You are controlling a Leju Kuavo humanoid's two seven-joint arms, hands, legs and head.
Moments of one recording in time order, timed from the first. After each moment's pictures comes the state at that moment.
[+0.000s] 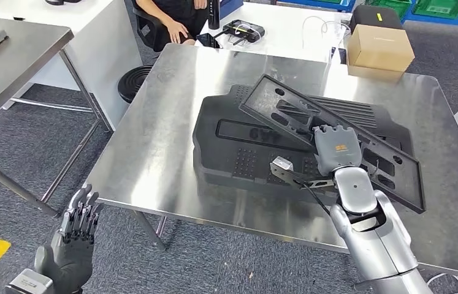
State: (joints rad) left arm 0.41 -0.12 -0.06 -1.99 -0.21 -0.11 -0.42; right arm -0.33 -0.21 0.34 -1.55 1.52 0.16 0.30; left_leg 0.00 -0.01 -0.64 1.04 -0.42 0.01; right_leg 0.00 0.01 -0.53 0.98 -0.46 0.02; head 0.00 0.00
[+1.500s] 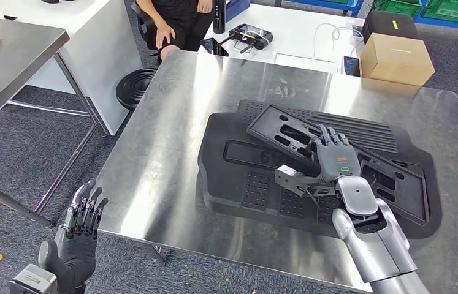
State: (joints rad) left arm 0.39 -0.09 -0.11 -2.00 -0.20 -0.07 -0.39; right arm -0.31 -0.21 0.31 -1.44 1.36 0.19 0.29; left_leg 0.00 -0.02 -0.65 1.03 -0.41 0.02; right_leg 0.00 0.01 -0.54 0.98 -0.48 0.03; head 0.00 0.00
